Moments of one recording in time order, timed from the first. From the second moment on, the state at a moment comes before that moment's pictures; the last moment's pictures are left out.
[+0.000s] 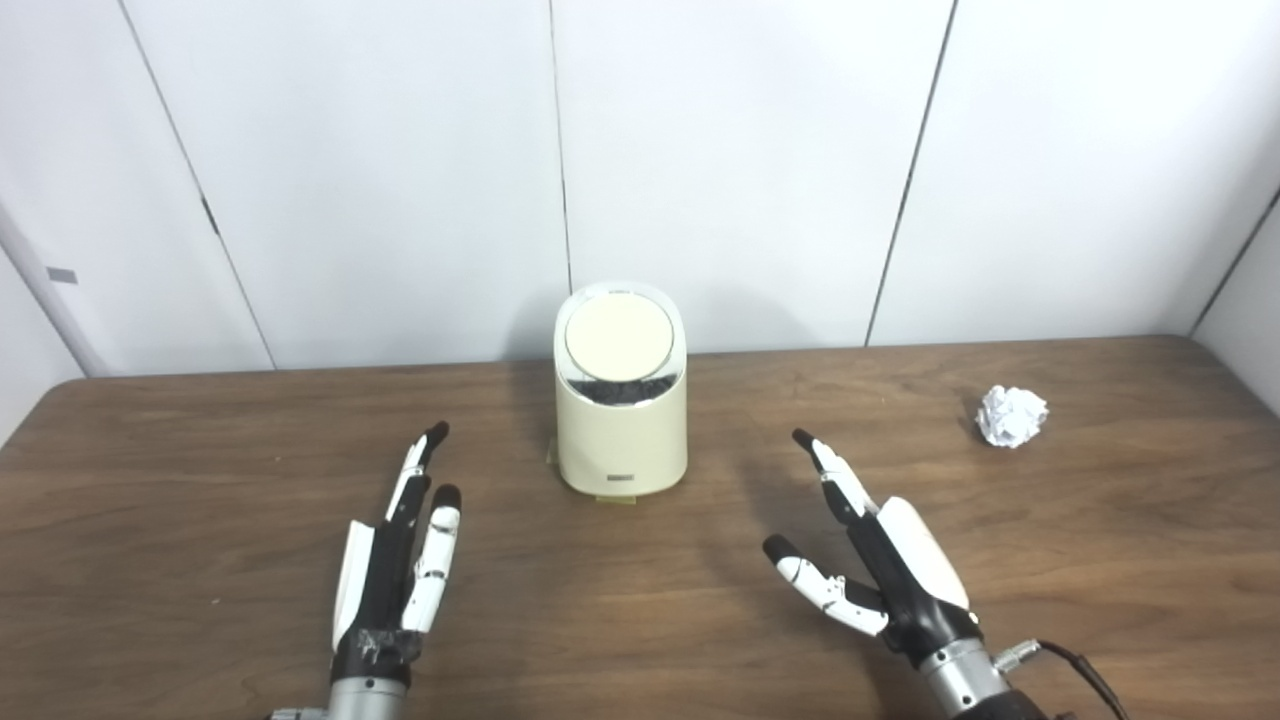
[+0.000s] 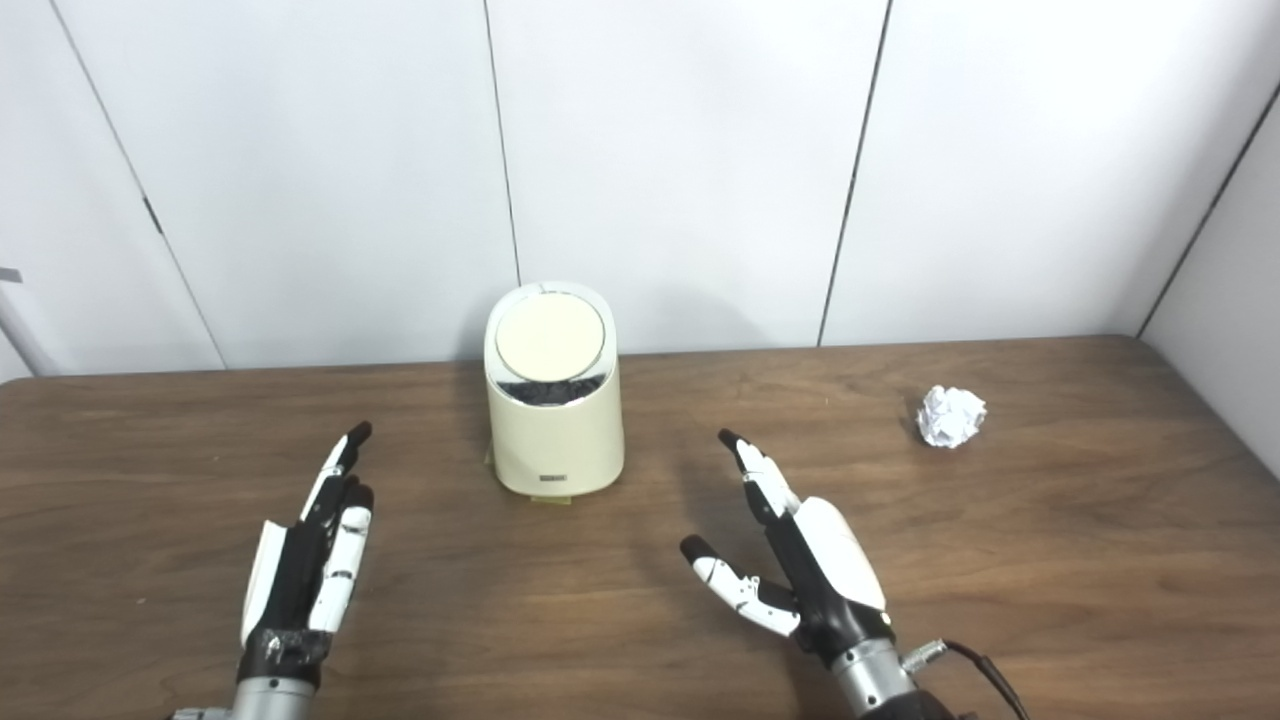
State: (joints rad) left arm 0.00 0.06 -0.04 -0.11 0.29 -0.14 0.08; right arm -0.02 -0.18 0.13 -0.11 -0.56 -0.11 -0.01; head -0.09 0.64
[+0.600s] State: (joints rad) left arm -0.02 0.07 -0.03 -0.11 0.29 -0.13 0.08; right arm -0.03 -0.17 0.13 -0.09 -0.57 -0.11 -0.03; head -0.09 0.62
